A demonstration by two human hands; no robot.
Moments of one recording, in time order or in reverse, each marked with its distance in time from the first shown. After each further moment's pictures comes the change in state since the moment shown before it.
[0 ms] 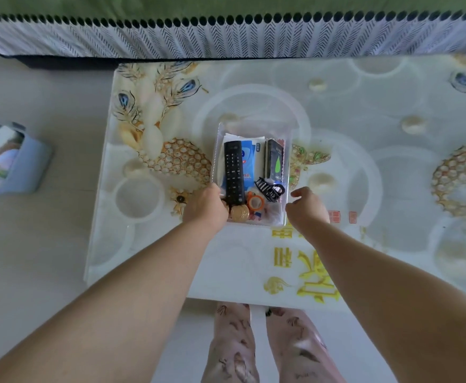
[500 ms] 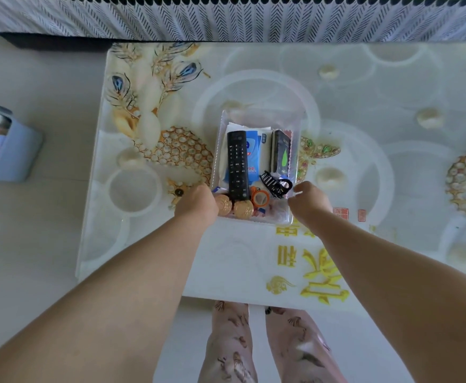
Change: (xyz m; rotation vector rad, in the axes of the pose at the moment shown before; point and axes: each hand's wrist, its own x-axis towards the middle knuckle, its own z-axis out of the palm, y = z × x) left_hand 0.031 -0.025 0.019 0.042 -0.082 -0.098; right_hand 0.024 -0.003 0.016 -0.041 -0.041 -0.011
